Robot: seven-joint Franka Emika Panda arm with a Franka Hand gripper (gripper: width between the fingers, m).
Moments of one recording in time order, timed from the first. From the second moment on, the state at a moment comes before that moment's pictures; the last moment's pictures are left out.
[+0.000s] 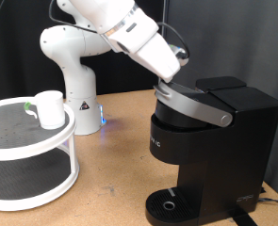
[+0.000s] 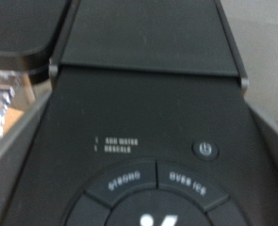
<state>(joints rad) 0.21 -0.19 -0.24 -2.26 0.75 2.03 -1.19</state>
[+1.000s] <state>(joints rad) 0.20 -0.14 -0.26 -2.32 0.73 2.13 -1.23</state>
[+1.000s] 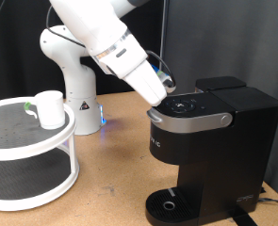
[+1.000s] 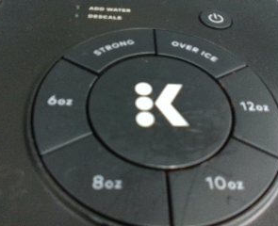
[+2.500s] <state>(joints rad) 0.18 -0.23 -0.35 -2.28 0.86 1.97 -1.28</state>
